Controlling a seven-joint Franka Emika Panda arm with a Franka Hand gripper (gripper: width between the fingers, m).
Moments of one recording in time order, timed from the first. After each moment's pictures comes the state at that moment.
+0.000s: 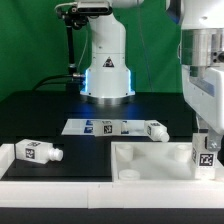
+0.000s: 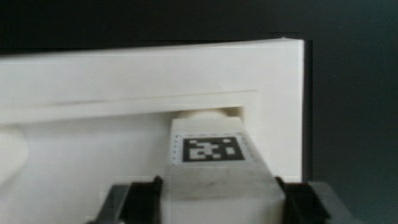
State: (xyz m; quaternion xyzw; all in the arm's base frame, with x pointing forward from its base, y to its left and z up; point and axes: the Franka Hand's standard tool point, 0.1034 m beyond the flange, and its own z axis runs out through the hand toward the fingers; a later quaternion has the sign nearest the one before) arm 0.642 0.116 0.080 -0.64 0.76 0.00 0.05
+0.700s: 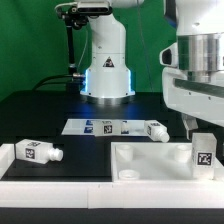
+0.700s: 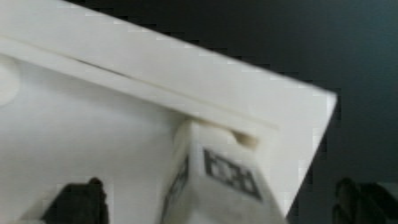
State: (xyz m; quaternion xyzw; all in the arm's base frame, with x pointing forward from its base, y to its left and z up) arm 0.636 0.123 0.074 -0.83 0.55 -0.01 0.06
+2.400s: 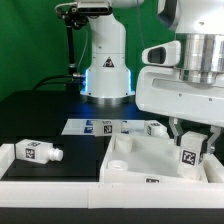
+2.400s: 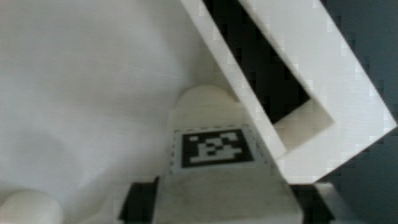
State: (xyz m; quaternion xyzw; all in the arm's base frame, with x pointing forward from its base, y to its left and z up) arm 0.638 0.096 0.072 -0.94 0.34 -0.04 -0.01
